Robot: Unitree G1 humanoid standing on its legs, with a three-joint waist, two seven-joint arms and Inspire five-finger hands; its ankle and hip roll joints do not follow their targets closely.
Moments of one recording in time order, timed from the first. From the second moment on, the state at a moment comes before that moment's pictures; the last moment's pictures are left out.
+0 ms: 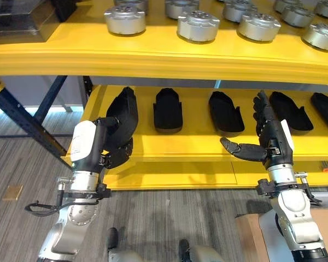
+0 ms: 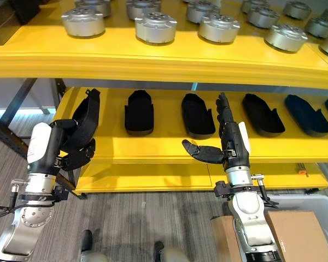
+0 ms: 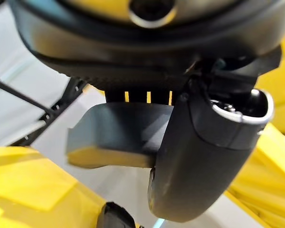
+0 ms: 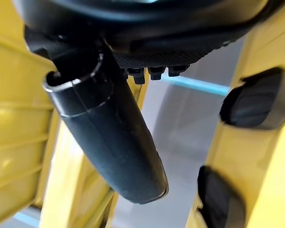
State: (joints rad) left arm 0.10 0.56 0.02 -0.23 0.40 -0.16 0.32; right arm 0.03 -0.45 -0.04 -0.20 0.22 -0.17 -0.11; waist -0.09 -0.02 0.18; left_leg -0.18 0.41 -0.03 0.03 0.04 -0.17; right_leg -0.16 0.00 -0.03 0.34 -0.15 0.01
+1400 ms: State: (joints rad) left arm 0.01 0.82 -0.05 -0.03 0.64 -0.15 0.30; right arm 0.08 -0.42 -0.03 -0.20 0.20 -0.14 -0.09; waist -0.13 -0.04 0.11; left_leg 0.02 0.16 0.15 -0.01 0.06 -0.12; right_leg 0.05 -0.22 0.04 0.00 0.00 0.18
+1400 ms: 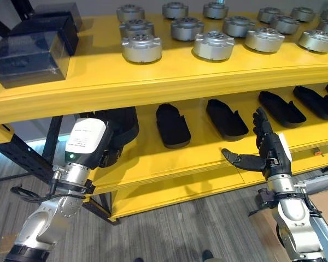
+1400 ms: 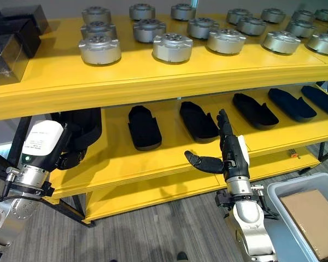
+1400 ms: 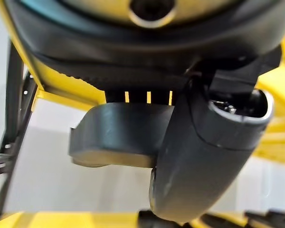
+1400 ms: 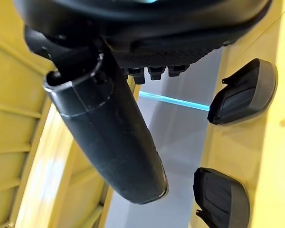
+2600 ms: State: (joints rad) left arm -0.29 0.81 -0.22 0.41 0.67 -0.04 0.32; right arm 0.02 -0.44 -0.01 -0.20 0.26 -0.15 -0.03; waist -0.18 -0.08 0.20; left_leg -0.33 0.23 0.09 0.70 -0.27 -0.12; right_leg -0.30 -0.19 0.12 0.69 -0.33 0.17
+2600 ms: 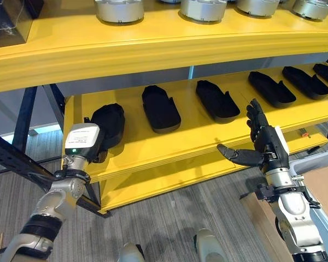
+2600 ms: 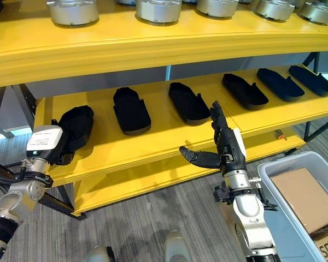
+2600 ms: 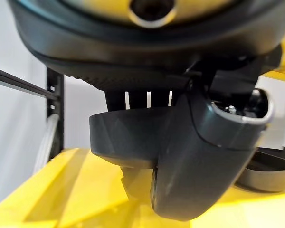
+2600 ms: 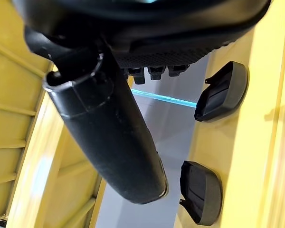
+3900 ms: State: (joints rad) left arm -0.59 0.85 -0.40 0.71 0.67 0.00 0.32; right arm 0.04 -0.48 -0.01 -0.24 0.30 -0.17 -0.01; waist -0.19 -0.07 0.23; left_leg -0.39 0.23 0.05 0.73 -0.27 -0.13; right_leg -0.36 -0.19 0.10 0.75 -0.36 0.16
